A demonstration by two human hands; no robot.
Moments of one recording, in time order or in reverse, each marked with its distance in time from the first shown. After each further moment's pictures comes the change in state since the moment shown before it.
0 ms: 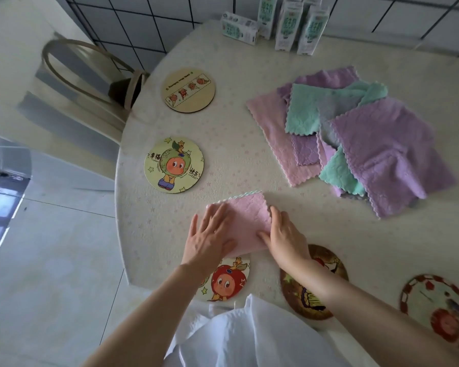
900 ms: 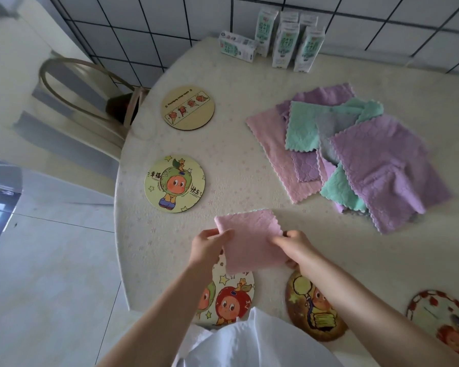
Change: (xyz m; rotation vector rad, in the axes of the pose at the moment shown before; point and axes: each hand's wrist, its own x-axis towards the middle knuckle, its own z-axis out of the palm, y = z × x) left_hand 0.030 0.016 -0.052 -1.393 -0.047 -0.880; right_hand 0.032 -0.010 -0.044 0.831 -0.395 0.763
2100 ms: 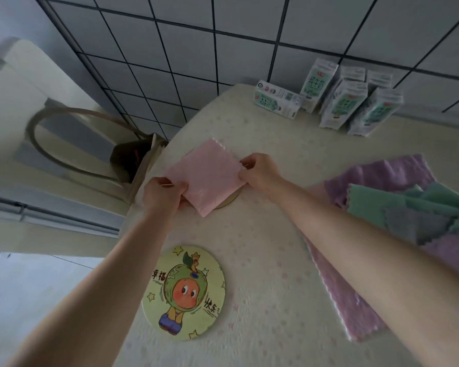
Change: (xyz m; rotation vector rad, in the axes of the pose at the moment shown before) left_hand 0.222 0.262 -0.079 0.075 0.472 0.303; right_hand 0.189 -0.355 0.052 -0.197 0.057 -0.601
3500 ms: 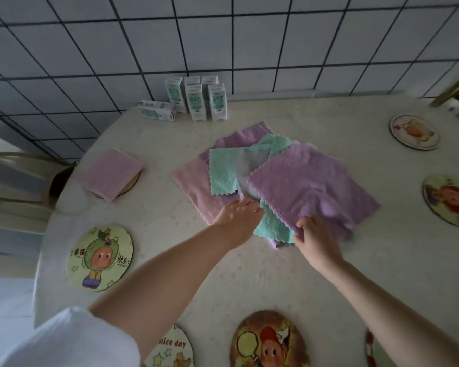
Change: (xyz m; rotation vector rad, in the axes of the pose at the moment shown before) left_hand -0.338 -0.034 0.193 1.227 -0.554 1.614; right_hand -0.308 0.318 -0.190 -0.543 0.391 0.052
